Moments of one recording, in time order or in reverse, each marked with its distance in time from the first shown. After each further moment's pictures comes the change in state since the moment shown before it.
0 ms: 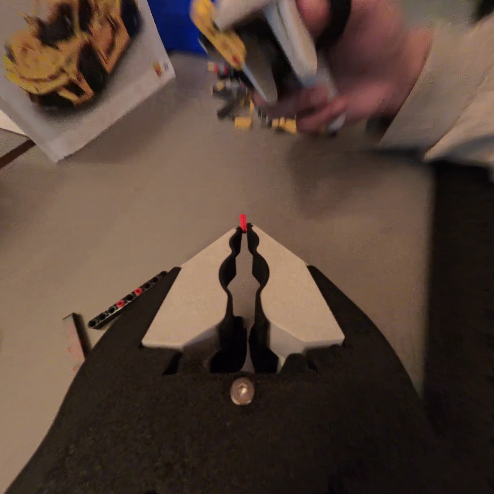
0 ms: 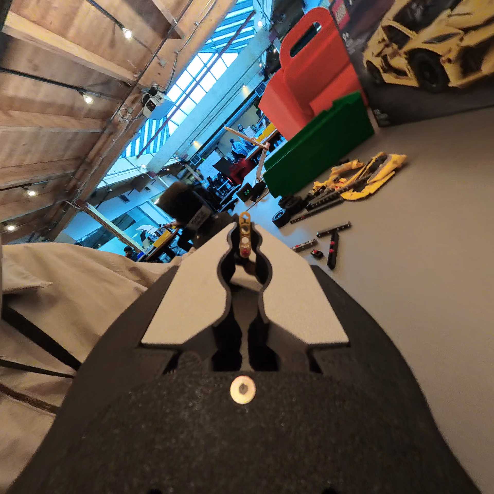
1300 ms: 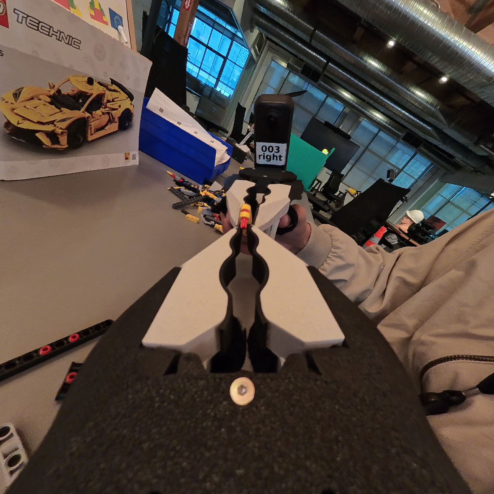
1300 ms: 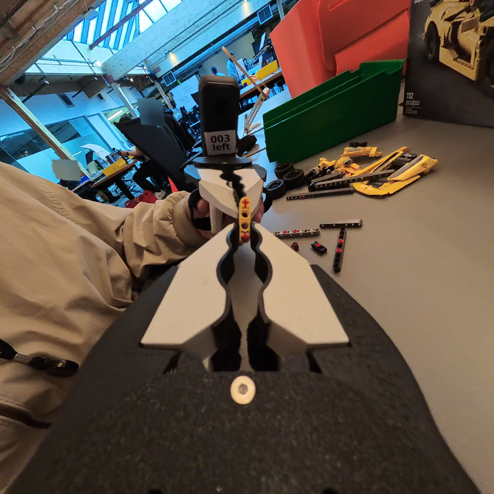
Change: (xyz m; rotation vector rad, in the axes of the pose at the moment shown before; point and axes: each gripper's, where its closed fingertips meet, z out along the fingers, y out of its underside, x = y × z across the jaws) left arm -0.011 -0.070 -0.057 0.499 0.325 -0.466; right arm -0.016 0.042 0.046 -0.206 0.049 -0.291
